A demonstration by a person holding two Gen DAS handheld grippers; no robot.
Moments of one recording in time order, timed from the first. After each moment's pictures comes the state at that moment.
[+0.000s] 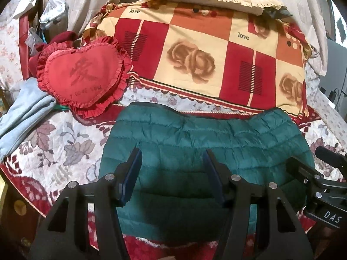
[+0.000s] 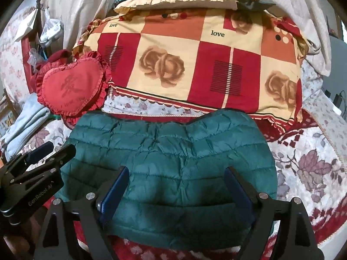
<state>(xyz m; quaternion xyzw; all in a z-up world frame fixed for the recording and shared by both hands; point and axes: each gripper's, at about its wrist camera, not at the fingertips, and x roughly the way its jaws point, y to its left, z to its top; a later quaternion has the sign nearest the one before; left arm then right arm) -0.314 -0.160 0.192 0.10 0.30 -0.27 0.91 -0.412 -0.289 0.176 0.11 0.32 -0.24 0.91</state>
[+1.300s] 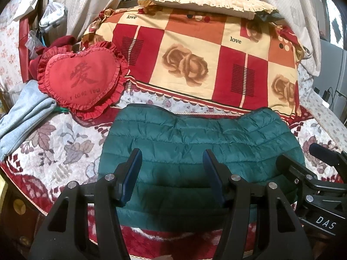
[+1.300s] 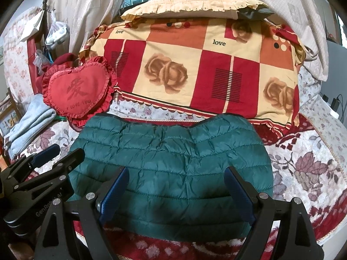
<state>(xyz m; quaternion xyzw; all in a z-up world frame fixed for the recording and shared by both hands) -0.336 -0.154 0.200 0.10 0.29 -0.28 0.91 -0.427 -0.269 0.187 0.10 0.30 -0.24 0.92</state>
